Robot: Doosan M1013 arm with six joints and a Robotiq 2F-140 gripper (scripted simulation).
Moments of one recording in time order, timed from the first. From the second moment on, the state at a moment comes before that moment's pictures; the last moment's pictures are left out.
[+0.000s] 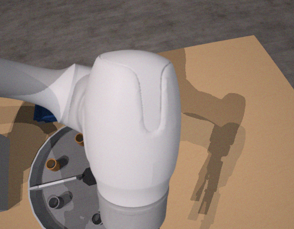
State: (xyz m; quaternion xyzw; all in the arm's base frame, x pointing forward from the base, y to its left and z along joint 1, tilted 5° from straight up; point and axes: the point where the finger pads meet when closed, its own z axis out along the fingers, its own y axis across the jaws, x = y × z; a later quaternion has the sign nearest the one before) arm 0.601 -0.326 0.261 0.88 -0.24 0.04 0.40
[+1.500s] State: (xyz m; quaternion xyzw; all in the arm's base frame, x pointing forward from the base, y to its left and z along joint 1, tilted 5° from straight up) arm 0.435 -0.133 0.193 0.98 -0.06 -0.01 0.17
